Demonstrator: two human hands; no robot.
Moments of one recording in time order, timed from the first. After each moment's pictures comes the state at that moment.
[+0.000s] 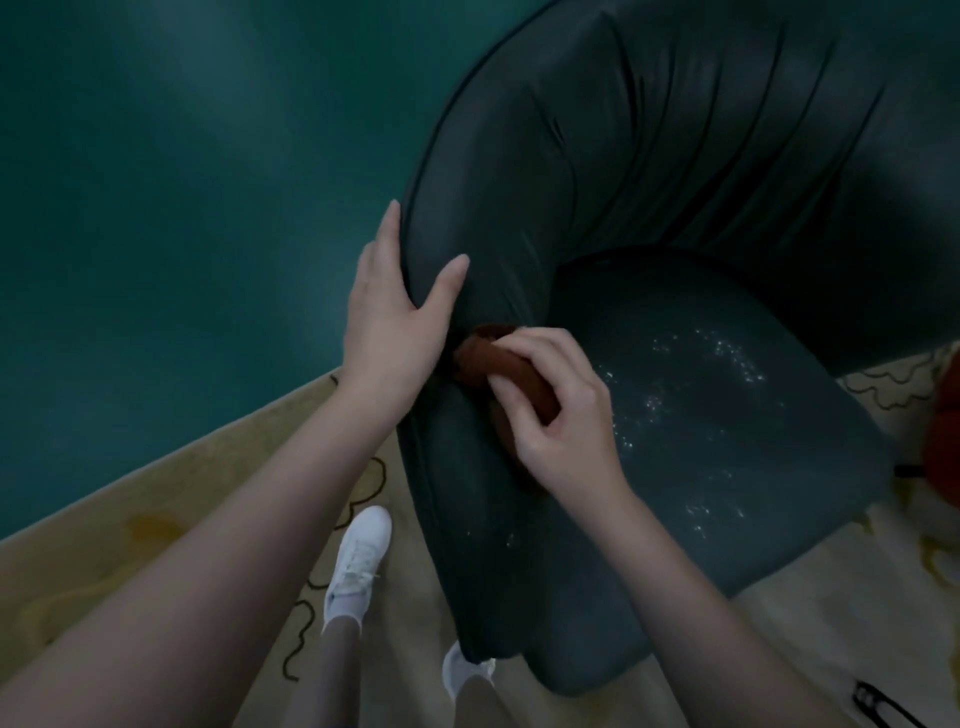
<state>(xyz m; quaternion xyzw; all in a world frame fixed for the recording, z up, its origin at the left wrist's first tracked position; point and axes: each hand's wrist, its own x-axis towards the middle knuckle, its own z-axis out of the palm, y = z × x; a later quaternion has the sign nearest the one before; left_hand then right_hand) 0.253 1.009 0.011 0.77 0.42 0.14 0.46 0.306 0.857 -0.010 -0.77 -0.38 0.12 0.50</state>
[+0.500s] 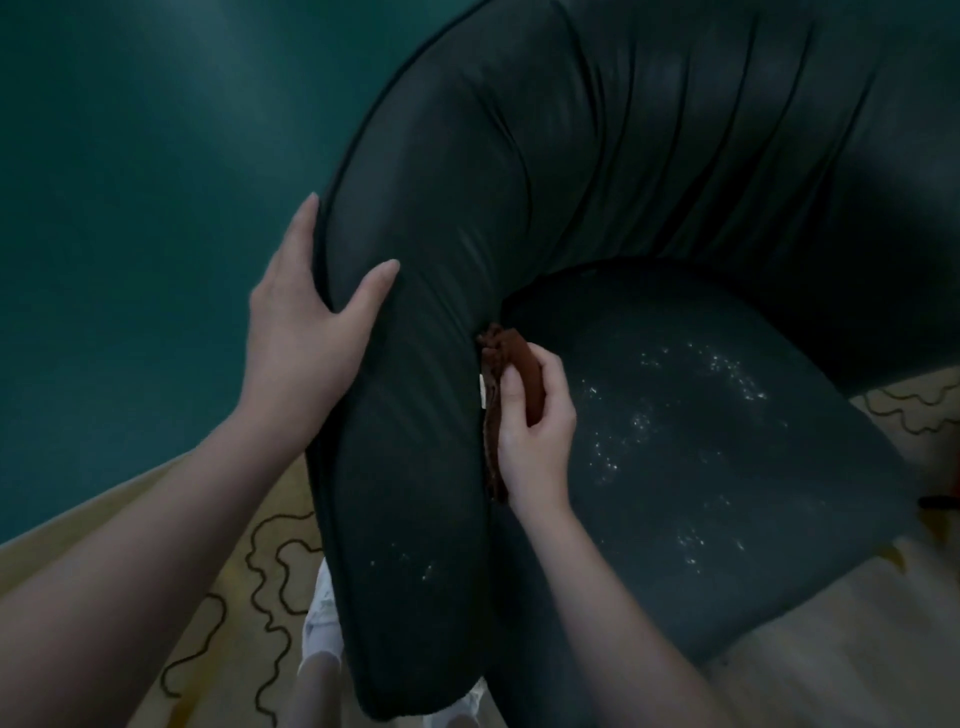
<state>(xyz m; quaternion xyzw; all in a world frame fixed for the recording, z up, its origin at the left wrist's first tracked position) 0.256 1.001 0.003 0.78 0.45 0.19 0.38 0.324 0.844 -0.089 -0.74 -0.12 0.16 0.64</state>
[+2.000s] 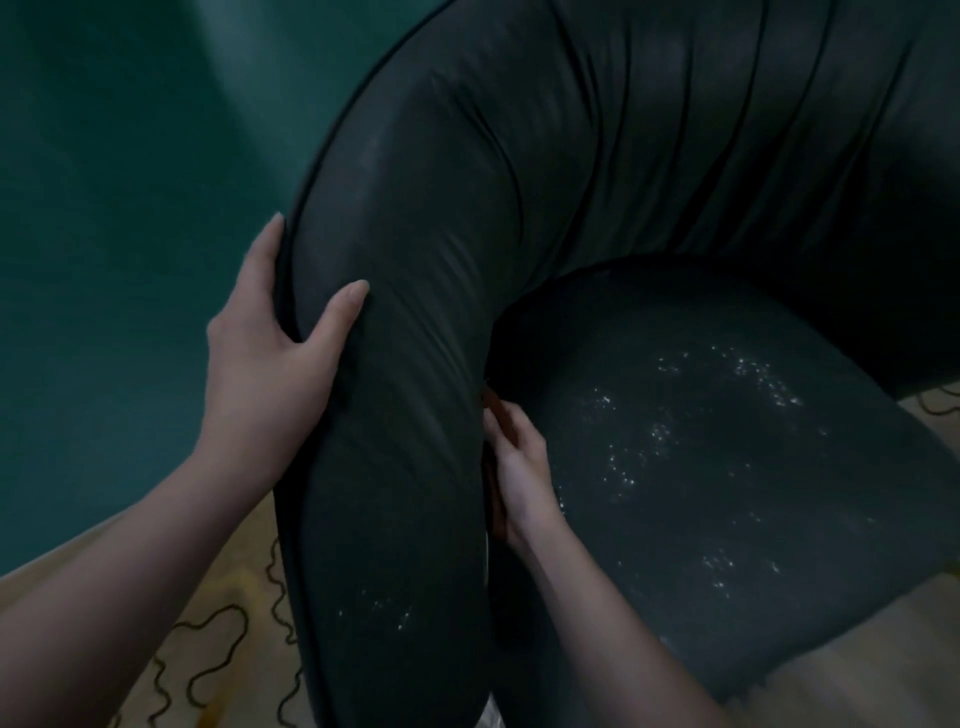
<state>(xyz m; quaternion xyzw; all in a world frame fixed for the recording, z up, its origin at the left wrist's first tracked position) 0.257 0.997 0.000 0.77 0.46 0.21 0.39 0.327 0.840 -0.140 -0.58 0.10 0.45 0.67</state>
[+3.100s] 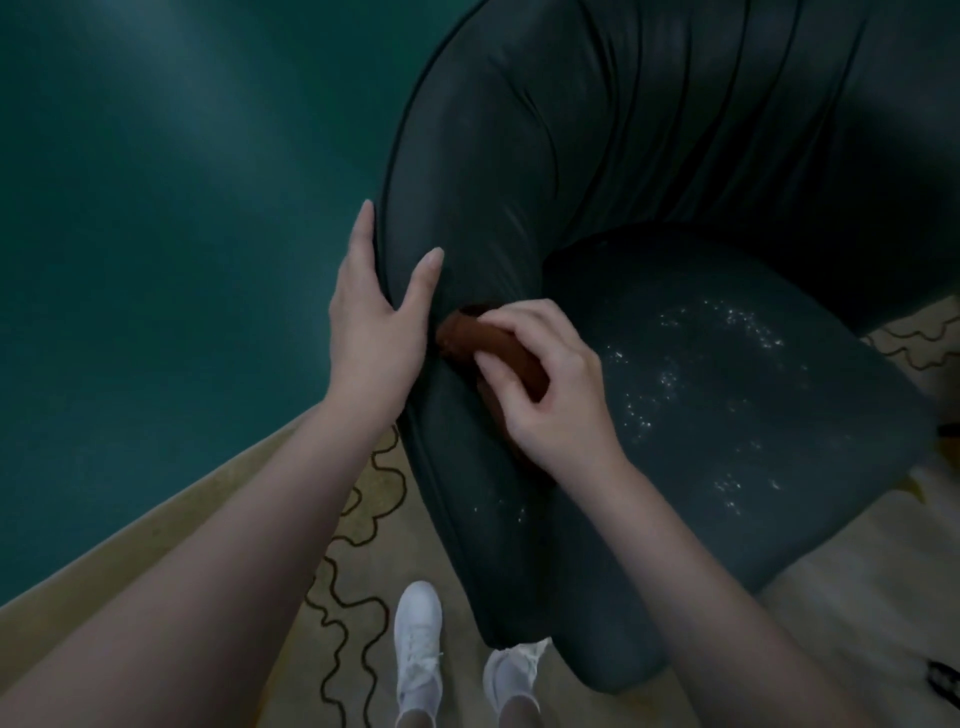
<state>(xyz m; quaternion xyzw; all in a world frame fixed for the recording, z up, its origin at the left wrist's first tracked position) 0.241 1.002 -0.003 0.76 0.41 0.19 0.47 0.295 0.859 -0.014 -0.77 -0.37 0.09 0.51</state>
